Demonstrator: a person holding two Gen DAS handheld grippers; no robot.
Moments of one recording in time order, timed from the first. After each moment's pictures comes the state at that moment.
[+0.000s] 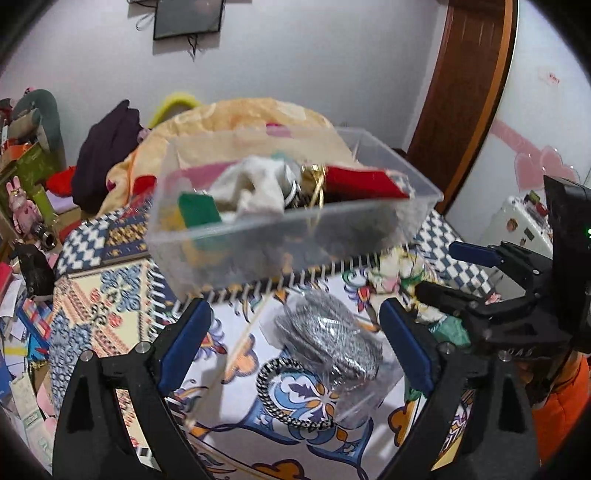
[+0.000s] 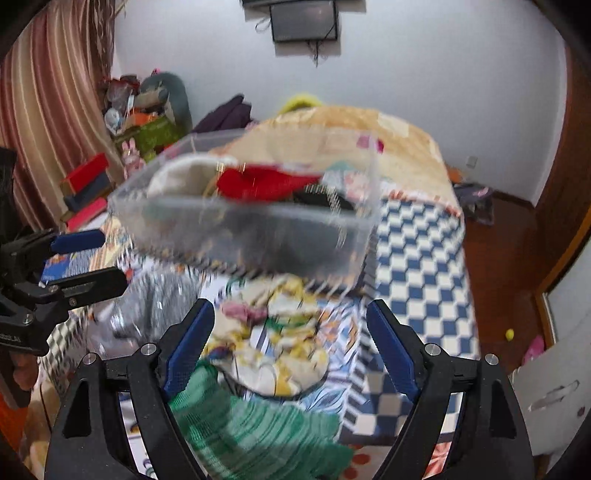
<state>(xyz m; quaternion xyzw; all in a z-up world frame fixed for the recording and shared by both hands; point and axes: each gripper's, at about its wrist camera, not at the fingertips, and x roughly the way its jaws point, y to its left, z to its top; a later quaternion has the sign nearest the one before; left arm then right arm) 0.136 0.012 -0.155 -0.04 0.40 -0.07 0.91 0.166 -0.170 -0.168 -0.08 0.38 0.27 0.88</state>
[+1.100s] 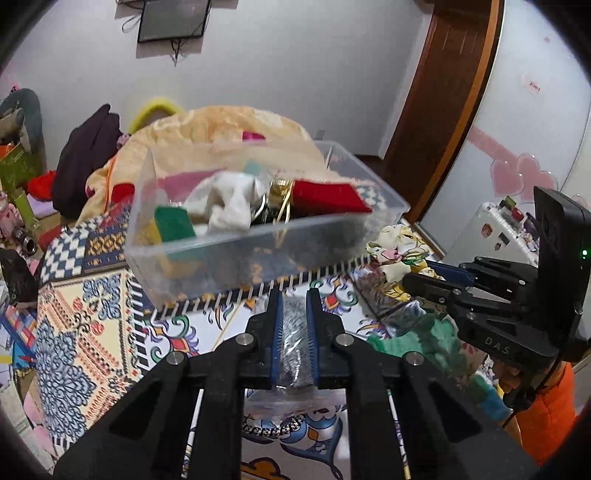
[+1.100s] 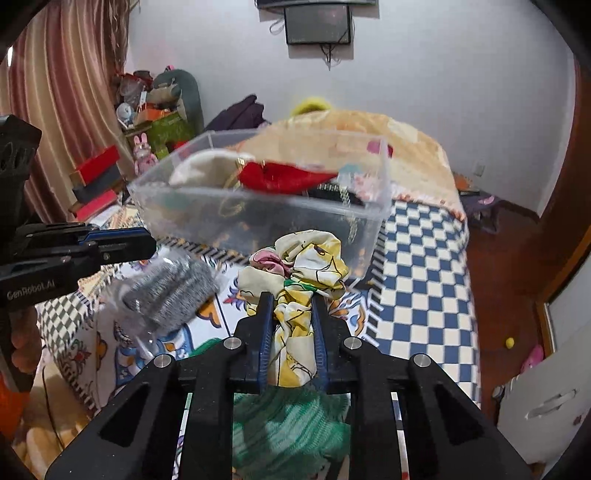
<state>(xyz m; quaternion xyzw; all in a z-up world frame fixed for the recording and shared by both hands) 0.127 0.014 -0.133 -0.06 0.38 -0.11 0.92 0.142 -0.182 -0.148 -0.09 0.35 0.29 0.89</state>
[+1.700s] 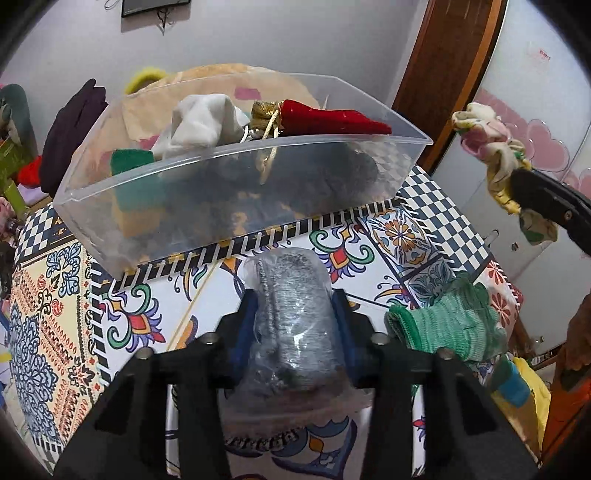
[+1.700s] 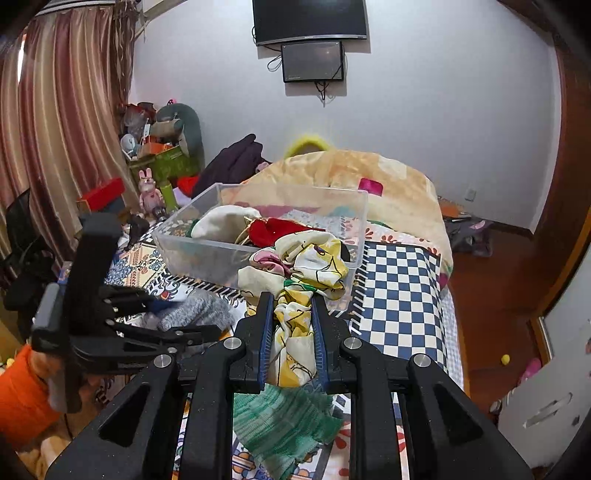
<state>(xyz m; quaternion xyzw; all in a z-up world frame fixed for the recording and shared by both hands) 0.154 -0.012 -0.189 -0.04 0.45 -0.11 0.89 0.128 -0.197 -0.115 -0.06 0.30 0.28 0.91</state>
